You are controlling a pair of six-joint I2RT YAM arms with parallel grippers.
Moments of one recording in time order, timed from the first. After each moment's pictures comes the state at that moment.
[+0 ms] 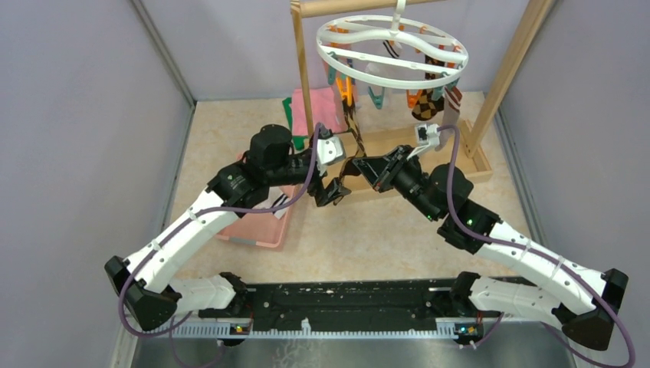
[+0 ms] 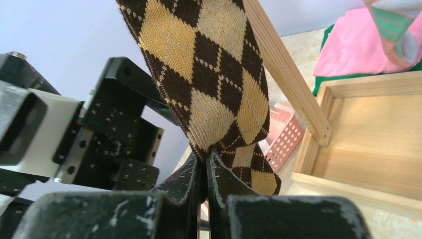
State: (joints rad) left arm -0.74 1.19 1.30 -0.47 0.49 0.34; right arm 0.93 0.92 0.91 0.09 0.21 0.67
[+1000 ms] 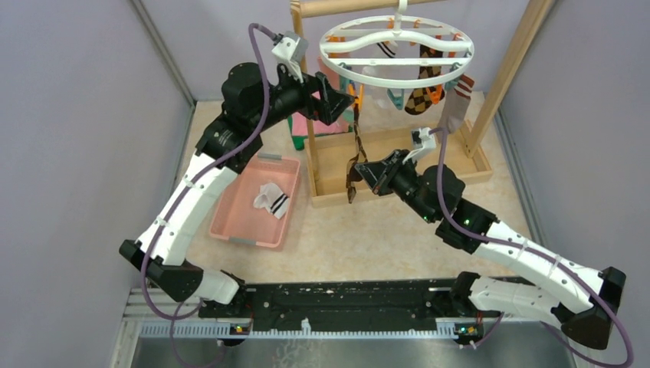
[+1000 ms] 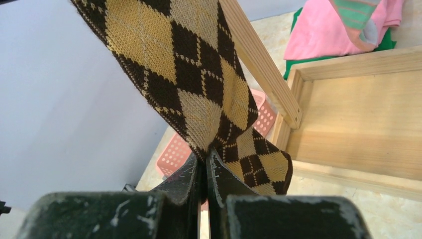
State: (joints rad) left arm -0.58 1.40 1.76 -0.33 0.30 -0.22; right arm 0.93 0.93 0.89 0.01 0.26 0.66
